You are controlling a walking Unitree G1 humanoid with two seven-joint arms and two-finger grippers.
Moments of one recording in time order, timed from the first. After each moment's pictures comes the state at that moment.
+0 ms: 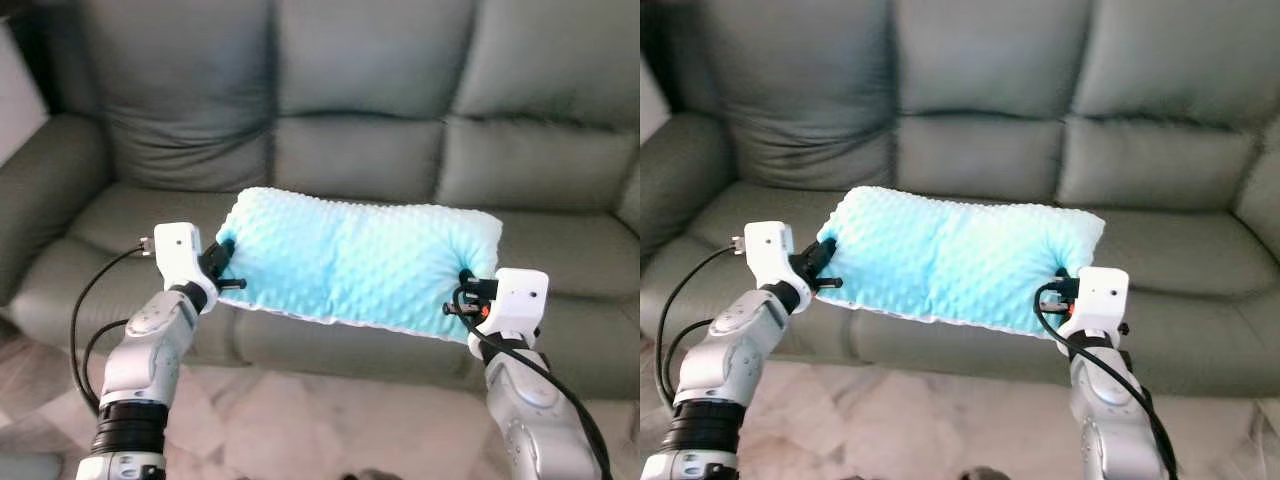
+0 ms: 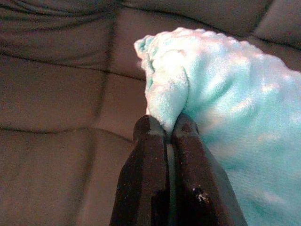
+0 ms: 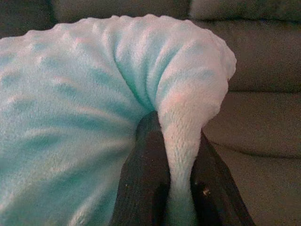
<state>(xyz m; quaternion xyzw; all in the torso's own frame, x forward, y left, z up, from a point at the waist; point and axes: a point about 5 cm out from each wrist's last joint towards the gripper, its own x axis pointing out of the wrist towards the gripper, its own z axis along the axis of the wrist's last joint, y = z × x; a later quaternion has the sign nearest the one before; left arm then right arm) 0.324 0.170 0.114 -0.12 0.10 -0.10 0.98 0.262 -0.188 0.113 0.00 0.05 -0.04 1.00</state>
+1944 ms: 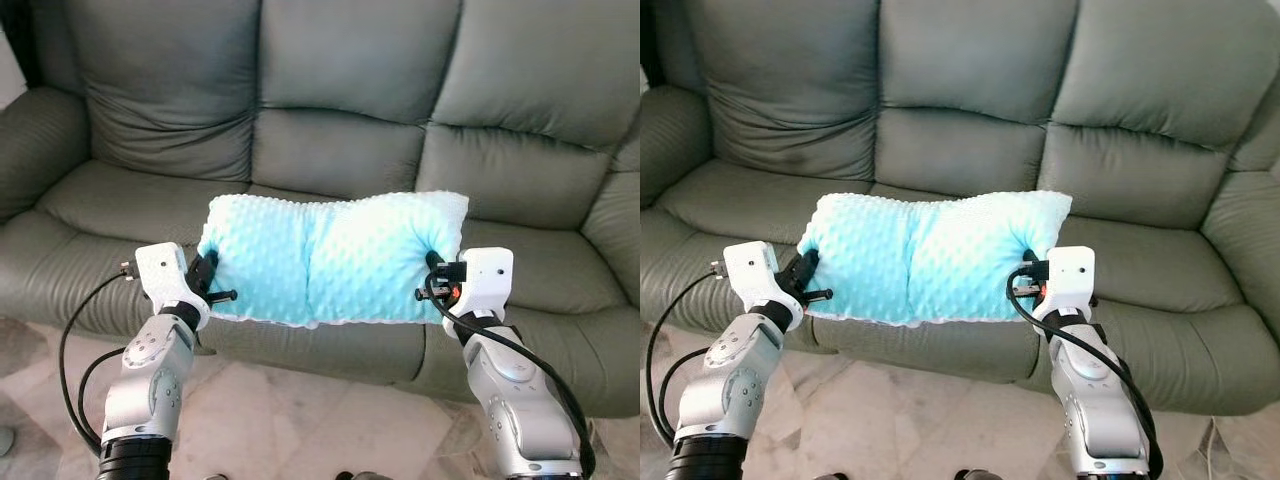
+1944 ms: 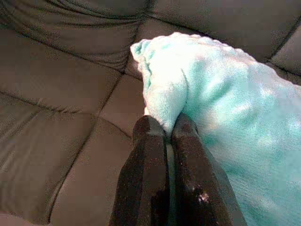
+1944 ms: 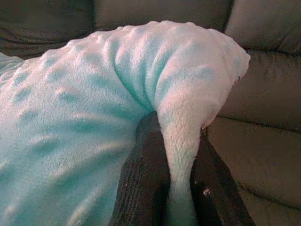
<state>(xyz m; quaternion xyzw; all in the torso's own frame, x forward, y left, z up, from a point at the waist) 0.303 0.181 0.106 -0.13 0.06 -0.02 0.99 0.283 -0.159 0.126 0.00 0.03 0.05 1.00</state>
